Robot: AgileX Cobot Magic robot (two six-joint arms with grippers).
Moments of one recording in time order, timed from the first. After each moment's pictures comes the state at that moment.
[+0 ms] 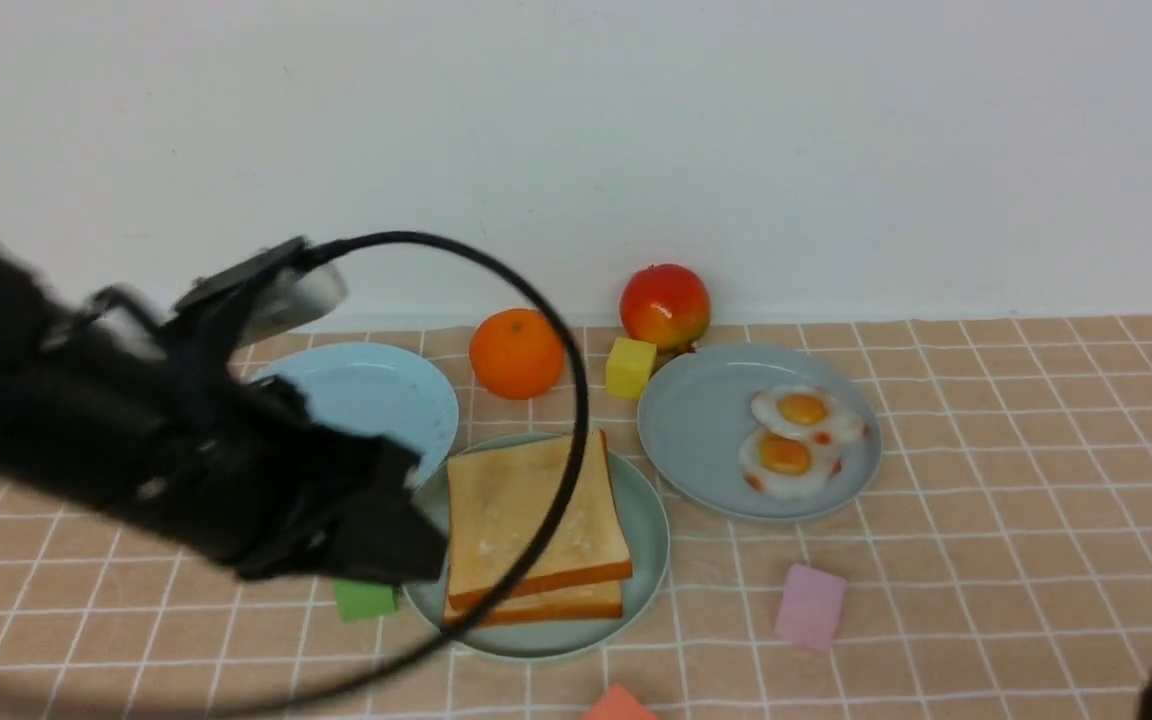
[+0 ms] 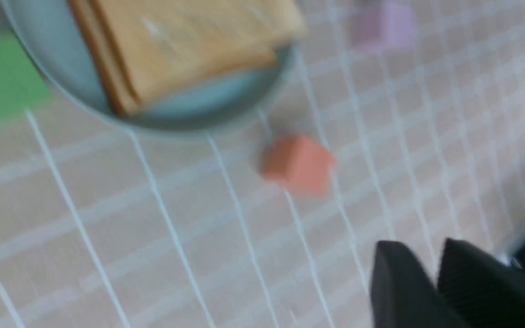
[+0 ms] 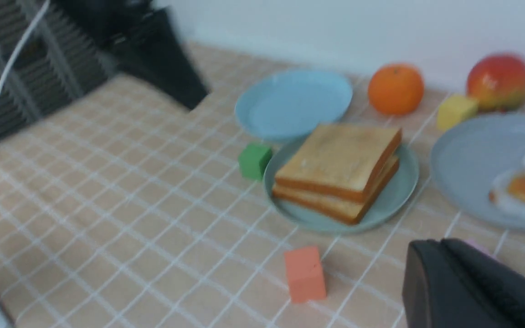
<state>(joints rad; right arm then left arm) 0.38 0.25 -0.37 0.72 0.50 -0.54 -0.28 1.21 -0.91 -0.72 0.92 0.28</state>
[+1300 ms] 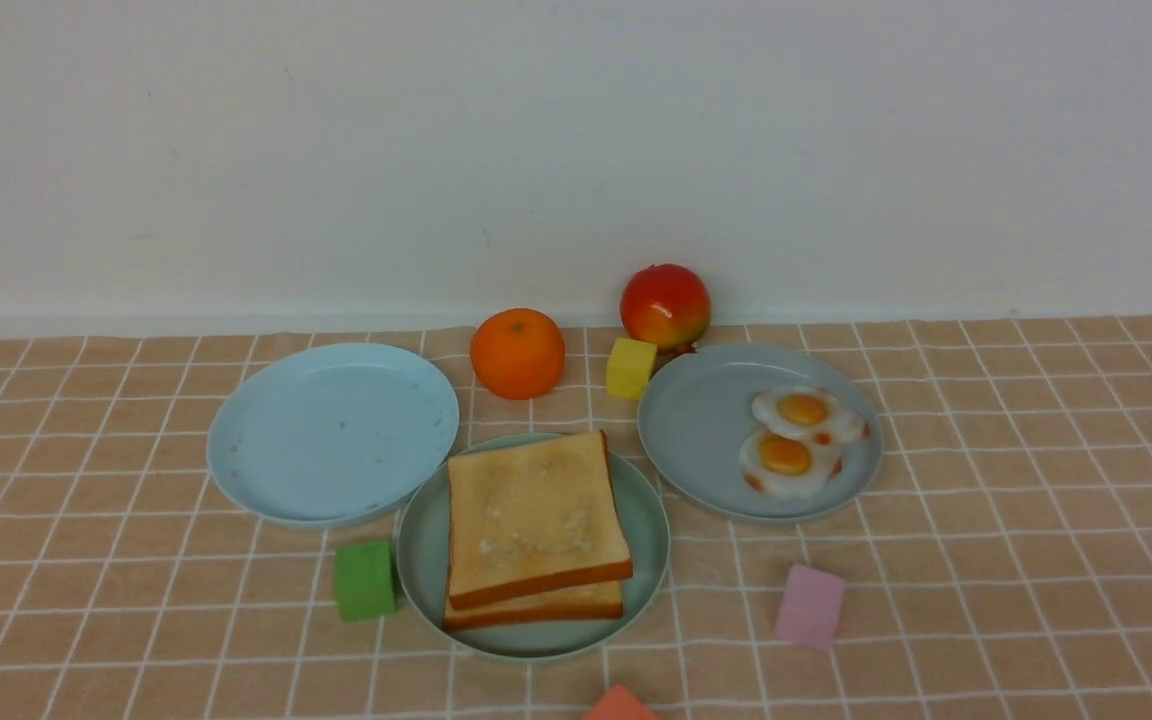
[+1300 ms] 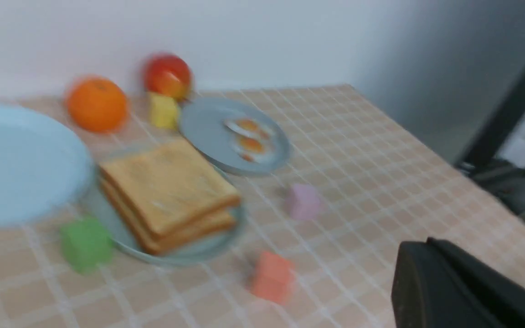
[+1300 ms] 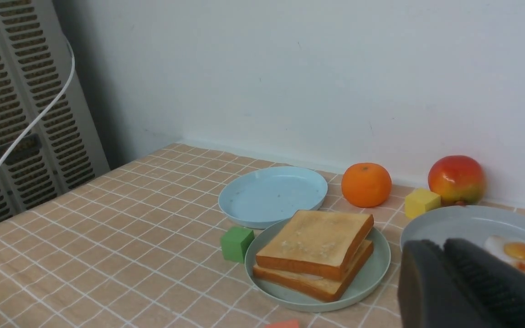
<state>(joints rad) 0.38 0.04 -0.29 0.73 0.43 -0.54 -0.28 0.09 -0.51 -0.53 0.73 0.16</state>
